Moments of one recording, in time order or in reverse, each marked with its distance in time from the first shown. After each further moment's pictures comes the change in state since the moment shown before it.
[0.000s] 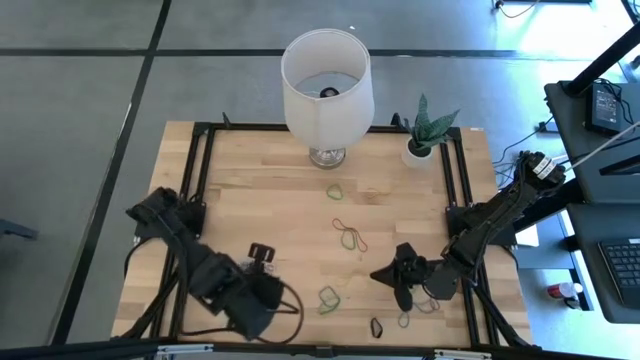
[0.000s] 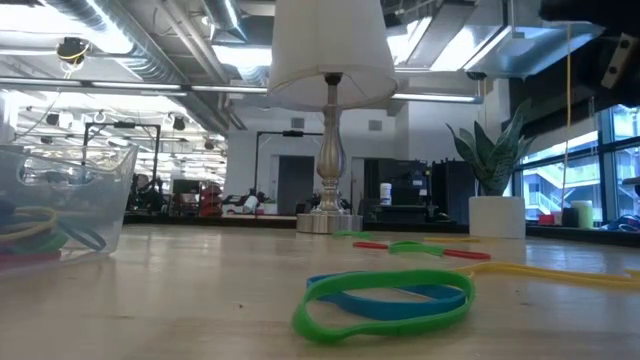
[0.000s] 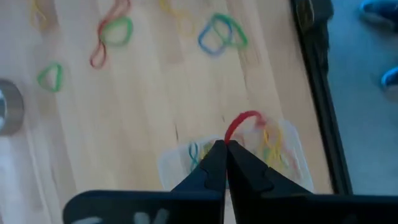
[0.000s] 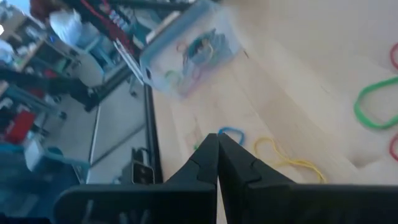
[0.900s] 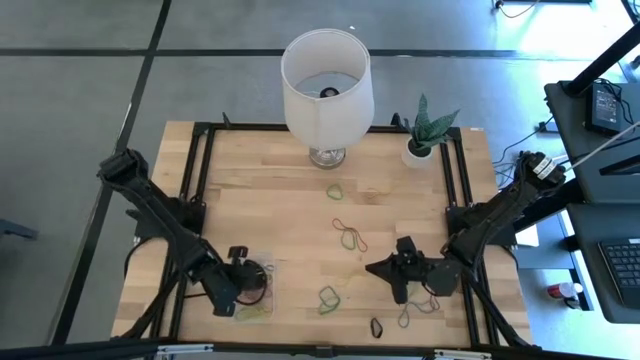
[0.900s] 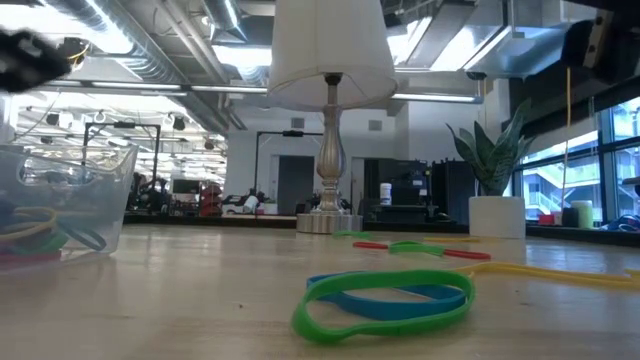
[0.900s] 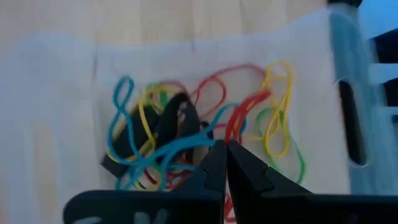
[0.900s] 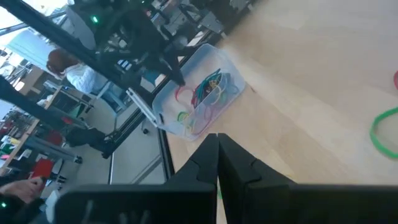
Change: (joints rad) left arm -0.085 -0.499 -1.295 1.000 0.088 -0.268; right arm -0.028 0.000 0.037 0.068 0.099 0.044
